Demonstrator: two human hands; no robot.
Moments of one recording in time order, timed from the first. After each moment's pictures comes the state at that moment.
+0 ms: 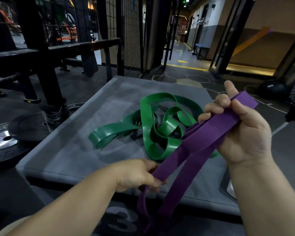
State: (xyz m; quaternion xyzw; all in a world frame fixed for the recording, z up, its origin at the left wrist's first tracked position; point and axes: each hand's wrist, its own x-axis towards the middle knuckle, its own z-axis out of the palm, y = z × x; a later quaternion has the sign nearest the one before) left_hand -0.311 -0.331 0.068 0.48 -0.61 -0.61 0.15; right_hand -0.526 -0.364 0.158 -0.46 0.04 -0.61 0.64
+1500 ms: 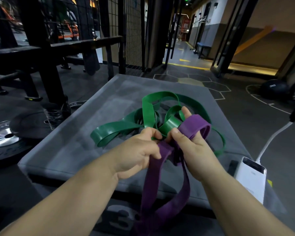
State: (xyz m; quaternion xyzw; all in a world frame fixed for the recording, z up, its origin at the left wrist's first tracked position) left_hand -0.315 -0.321 0.122 0.37 -0.47 -0.70 0.40; right_hand -0.480 -0.352 0.095 -0.63 0.38 -0.49 0.48
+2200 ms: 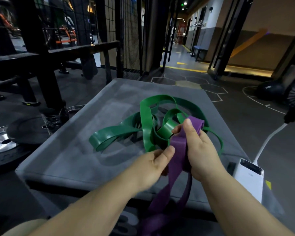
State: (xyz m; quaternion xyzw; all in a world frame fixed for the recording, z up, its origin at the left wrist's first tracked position) left_hand -0.343 -0.307 0.108 0.58 -0.64 -0.42 0.27; right_hand -0.479 -0.342 0.119 -0.55 0.45 -0.52 0.48
